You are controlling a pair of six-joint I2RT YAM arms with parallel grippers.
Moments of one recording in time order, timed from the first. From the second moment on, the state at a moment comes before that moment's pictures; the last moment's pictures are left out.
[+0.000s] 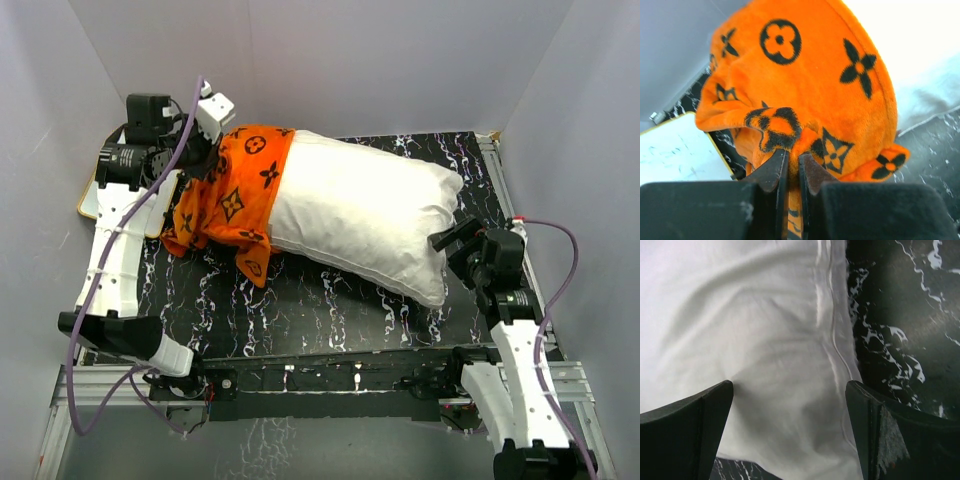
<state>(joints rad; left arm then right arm) -0.13 1.46 1.85 -1.05 0.37 0.54 -0.06 0.71 0.67 -0.49 -0.07 0.83</state>
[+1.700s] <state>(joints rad) -0.28 1.34 1.98 -0.82 -0.27 1.01 -0.25 1.09 0.67 -0.13 0.12 0.95</state>
